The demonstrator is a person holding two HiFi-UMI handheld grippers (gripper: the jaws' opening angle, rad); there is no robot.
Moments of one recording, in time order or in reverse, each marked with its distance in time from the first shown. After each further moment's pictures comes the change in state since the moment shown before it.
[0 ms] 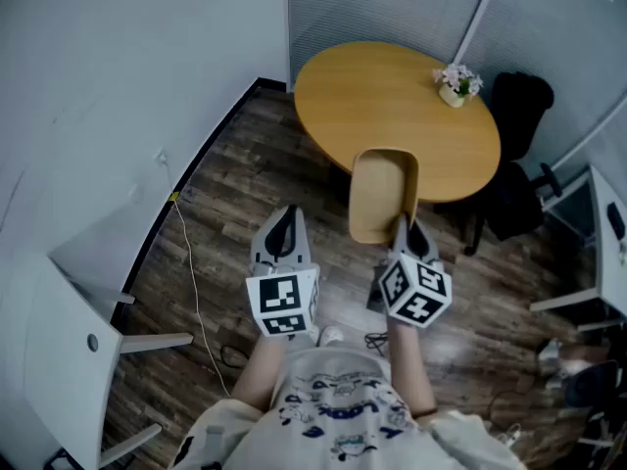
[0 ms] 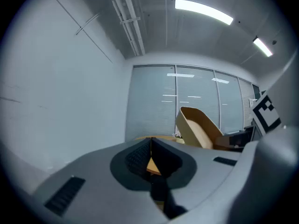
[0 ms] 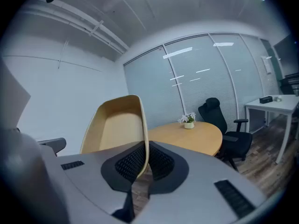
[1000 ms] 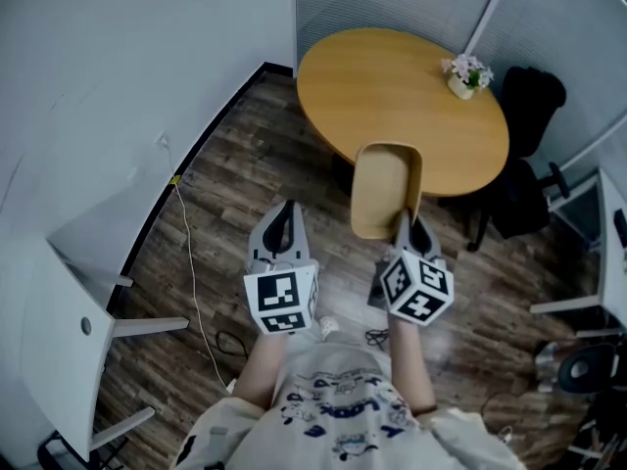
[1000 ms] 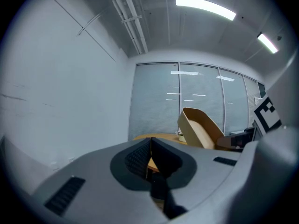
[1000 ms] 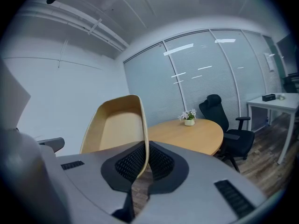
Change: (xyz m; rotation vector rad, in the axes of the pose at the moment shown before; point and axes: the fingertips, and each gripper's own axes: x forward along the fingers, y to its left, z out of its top) left arm 0.006 -0.013 -0.017 -0.016 0.018 0.057; right arm 0.012 -0.024 -0.012 -0.004 0.028 0.026
